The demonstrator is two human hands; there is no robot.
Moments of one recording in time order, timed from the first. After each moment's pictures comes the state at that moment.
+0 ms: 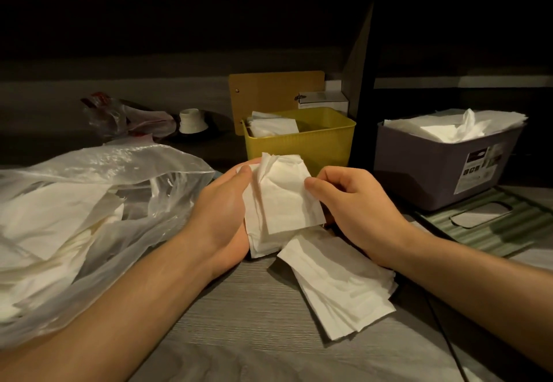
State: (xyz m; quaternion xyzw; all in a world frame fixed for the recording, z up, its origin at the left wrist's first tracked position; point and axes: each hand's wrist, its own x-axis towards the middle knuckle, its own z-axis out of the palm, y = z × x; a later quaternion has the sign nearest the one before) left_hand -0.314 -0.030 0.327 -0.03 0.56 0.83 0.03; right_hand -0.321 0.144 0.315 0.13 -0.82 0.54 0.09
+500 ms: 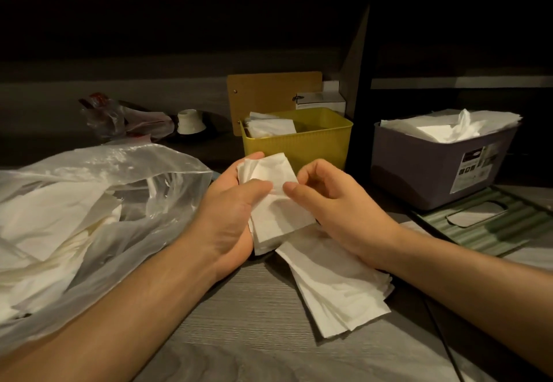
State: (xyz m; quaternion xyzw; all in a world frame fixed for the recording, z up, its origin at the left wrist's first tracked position) left_hand -0.310 -0.025 0.328 0.00 0.56 0.83 0.03; right_hand -0.312 0.133 0.323 0.17 -0.79 0.58 0.03
